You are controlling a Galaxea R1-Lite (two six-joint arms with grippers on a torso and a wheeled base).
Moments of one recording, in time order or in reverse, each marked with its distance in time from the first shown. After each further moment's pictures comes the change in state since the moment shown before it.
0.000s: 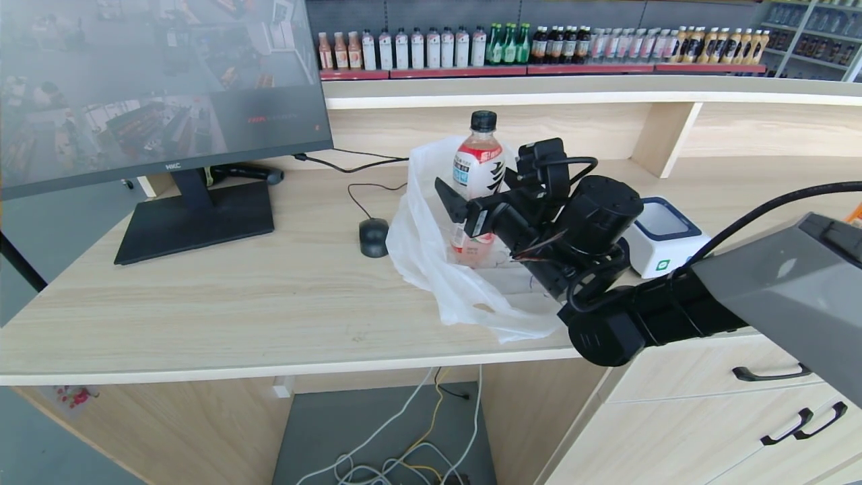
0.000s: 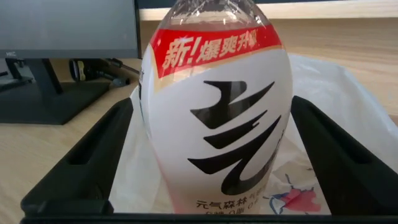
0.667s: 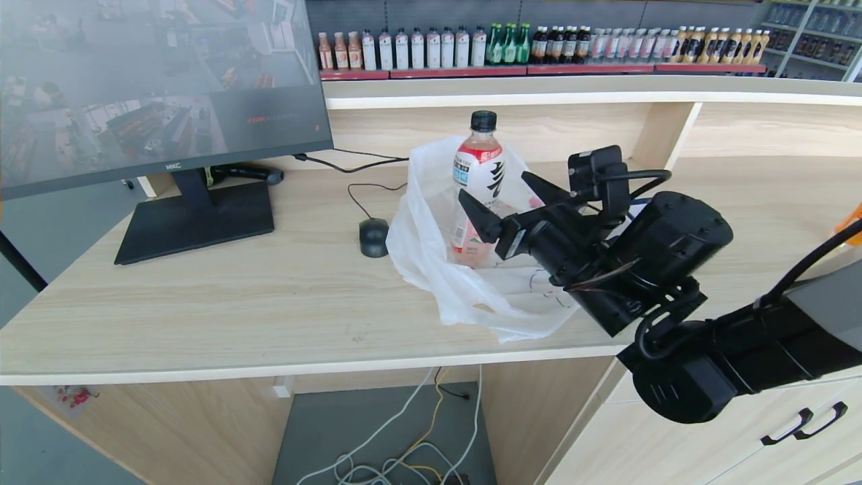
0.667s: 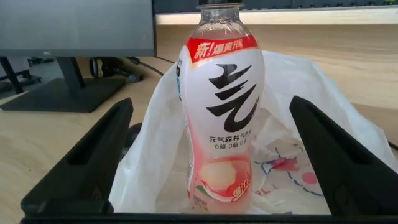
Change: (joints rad) left arm 0.000 0.000 0.000 0.000 0.000 0.000; right arm 0.021 -0.187 0.353 -0.160 -0.004 0.000
